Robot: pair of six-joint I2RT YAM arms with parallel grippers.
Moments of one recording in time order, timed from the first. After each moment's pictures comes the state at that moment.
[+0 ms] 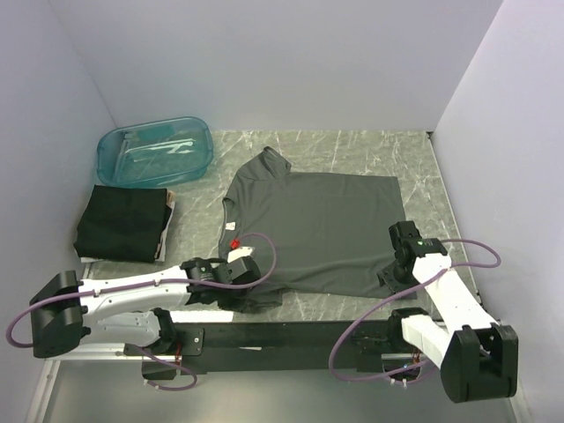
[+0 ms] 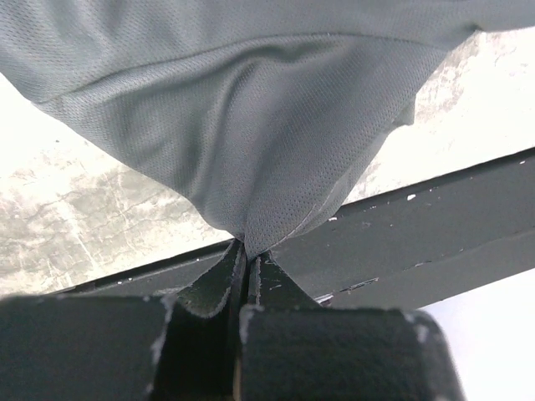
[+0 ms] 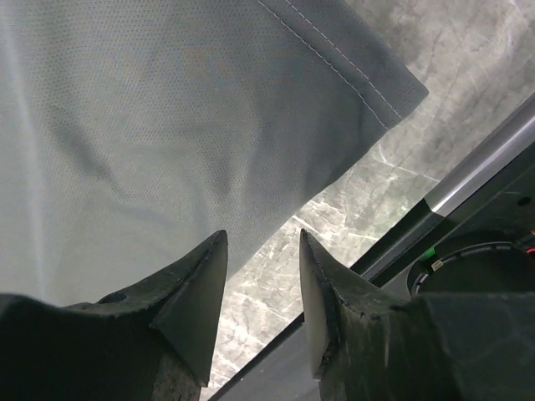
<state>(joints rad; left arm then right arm) -1.16 1.13 0.65 -0.70 -0.13 -0.98 0.07 0.97 0.56 -1.07 0.18 1.14</state>
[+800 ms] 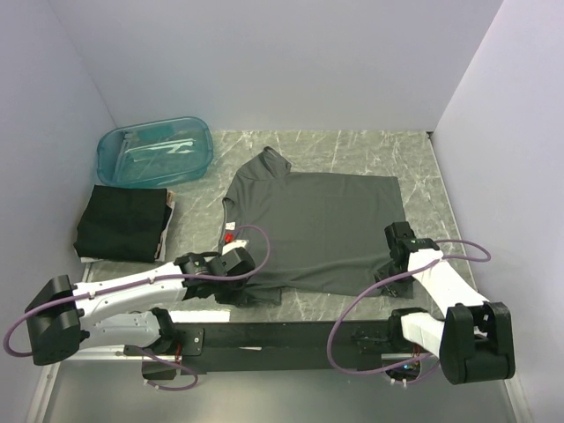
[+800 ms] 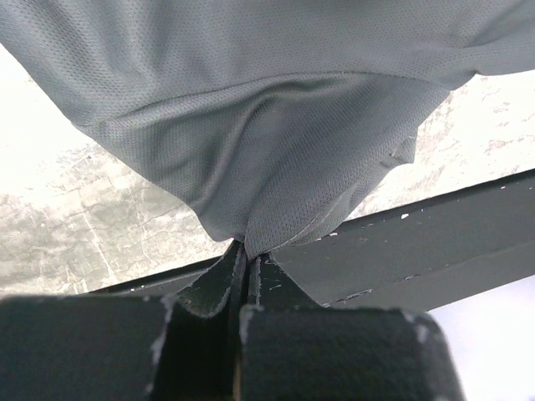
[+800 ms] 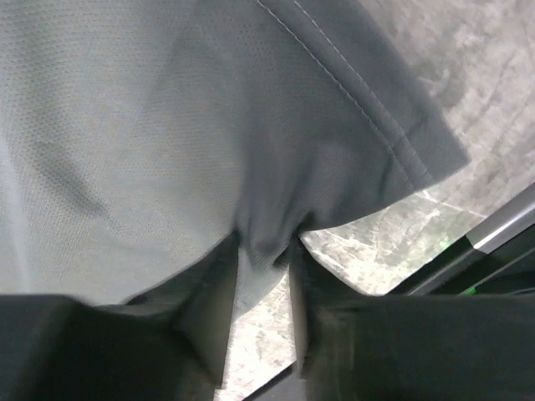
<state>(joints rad) -1.06 1.10 0.65 -0.70 -0.11 -0.96 0.07 1.09 0.50 -0.90 0.16 1.14</state>
